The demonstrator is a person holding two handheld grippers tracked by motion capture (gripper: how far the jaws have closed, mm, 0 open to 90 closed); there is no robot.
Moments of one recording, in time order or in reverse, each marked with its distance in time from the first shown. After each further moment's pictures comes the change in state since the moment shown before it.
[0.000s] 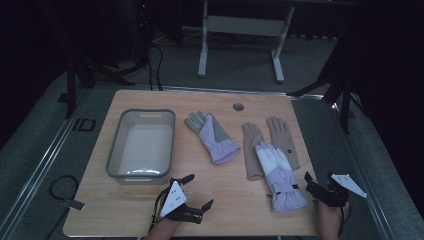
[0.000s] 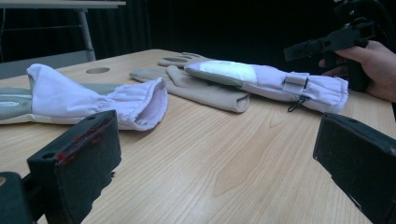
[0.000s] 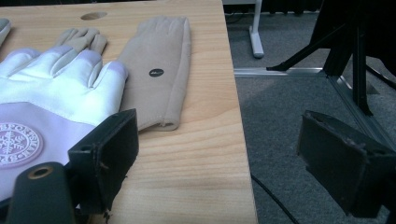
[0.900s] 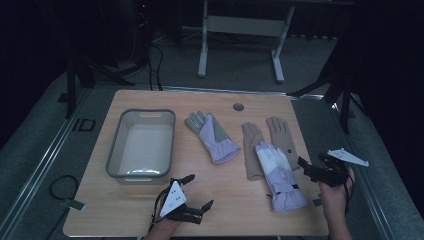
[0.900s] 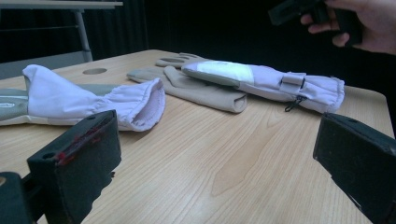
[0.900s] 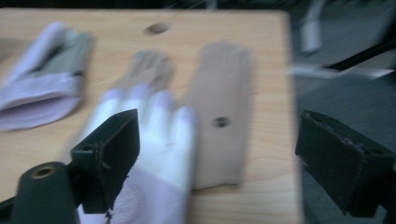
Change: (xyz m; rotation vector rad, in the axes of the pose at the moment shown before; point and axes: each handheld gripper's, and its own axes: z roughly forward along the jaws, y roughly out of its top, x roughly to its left) left arm 0.000 0.000 0.000 -0.001 -0.013 0.005; right arm 0.025 0.085 0.003 0.123 0.233 -0.049
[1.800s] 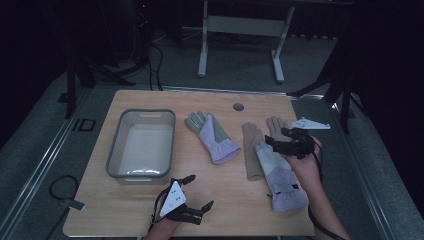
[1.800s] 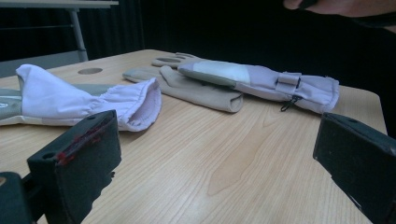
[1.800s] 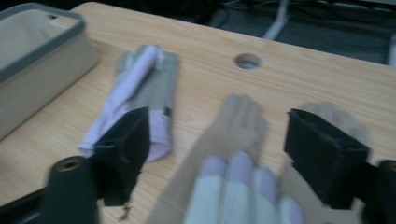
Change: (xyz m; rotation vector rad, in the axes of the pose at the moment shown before) left arm 0.000 0.000 0.000 0.000 -0.016 -0.006; right arm 0.084 0.078 0.052 0.050 0.199 -0.191
